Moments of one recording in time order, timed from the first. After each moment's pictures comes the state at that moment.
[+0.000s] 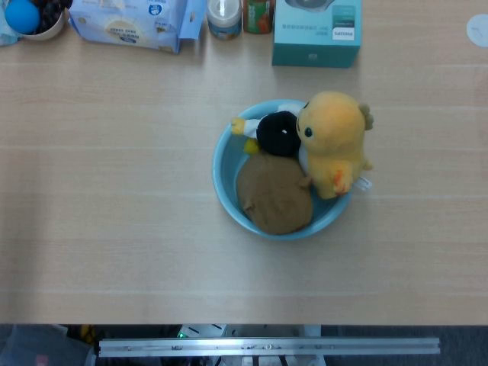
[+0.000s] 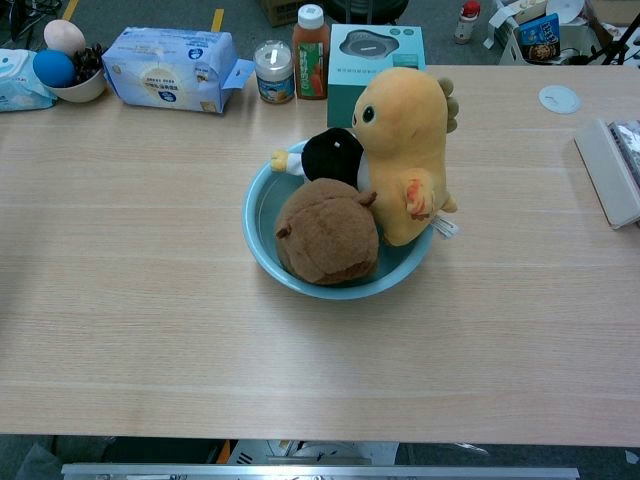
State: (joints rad) left arm -0.10 -1.01 -0.02 -1.79 1.42 1.41 0.17; right arm 0.08 -1.02 0.05 -1.72 -1.48 1.44 -0.15
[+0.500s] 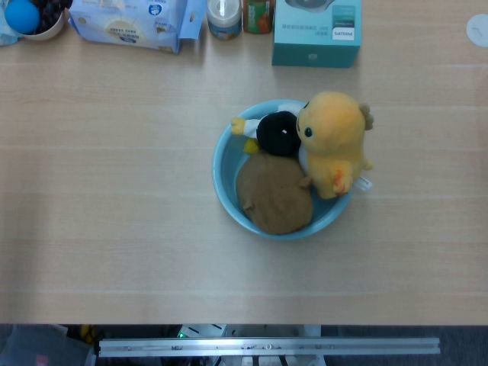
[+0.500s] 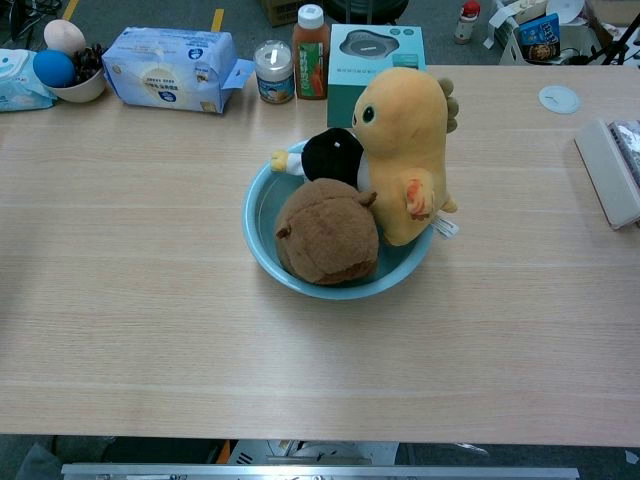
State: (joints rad) left arm -0.10 -0.97 -0.01 -1.81 1.43 1.40 0.16; right arm 0.23 -0.94 0.10 -1.85 -1.59 1.35 -0.18
